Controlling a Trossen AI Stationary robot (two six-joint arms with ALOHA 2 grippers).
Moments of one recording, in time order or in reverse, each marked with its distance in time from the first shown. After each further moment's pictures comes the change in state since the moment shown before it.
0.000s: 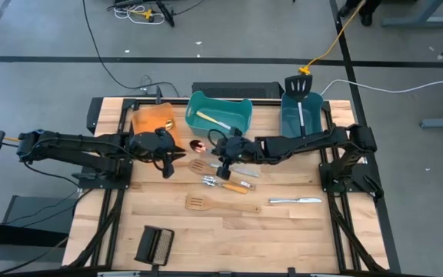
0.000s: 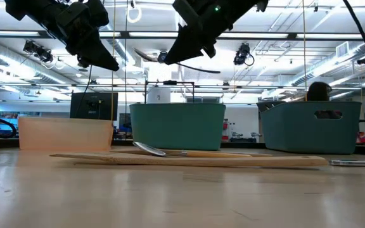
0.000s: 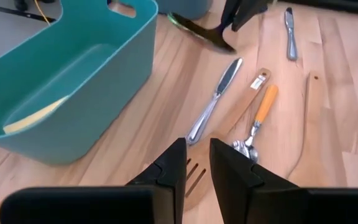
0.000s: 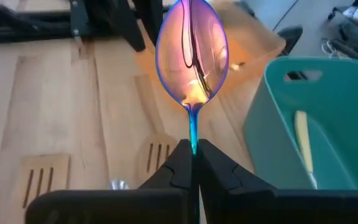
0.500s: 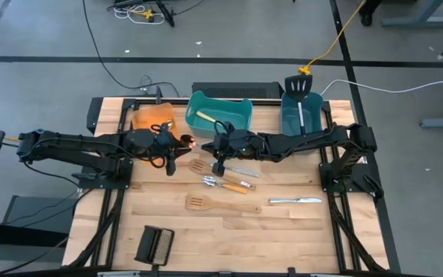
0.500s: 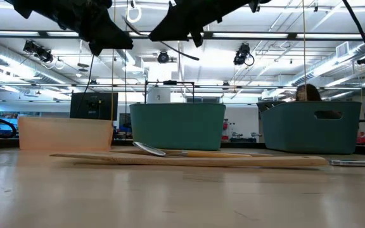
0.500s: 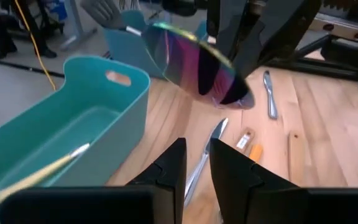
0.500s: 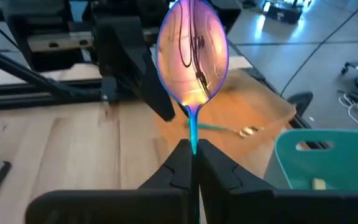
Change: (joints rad) left arm 0.000 0.000 0.001 0.229 -0.001 0.042; right arm -0.023 -0.004 0.000 0.238 -0.086 -0.073
